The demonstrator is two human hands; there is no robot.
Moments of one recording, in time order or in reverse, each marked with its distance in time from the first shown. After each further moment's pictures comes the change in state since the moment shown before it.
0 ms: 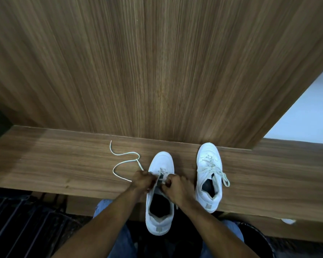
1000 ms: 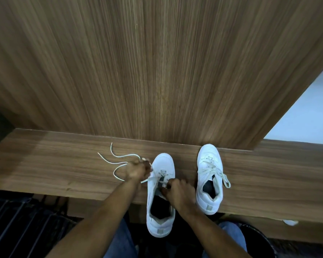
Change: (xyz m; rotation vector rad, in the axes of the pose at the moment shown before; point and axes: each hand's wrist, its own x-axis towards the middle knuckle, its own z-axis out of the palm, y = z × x) left_hand -0.005 0.041 -0.012 -0.441 0.159 0.027; right_hand -0.003 0.002 0.011 -0.105 0.036 0.032
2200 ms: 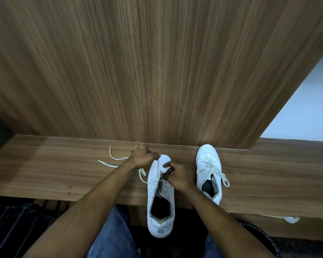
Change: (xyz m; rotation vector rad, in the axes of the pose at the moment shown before) left_hand -0.004 0.060 0.005 0.998 -0.261 0.474; right_hand 0.031 -0.003 -0.030 0.630 -0.087 0.028
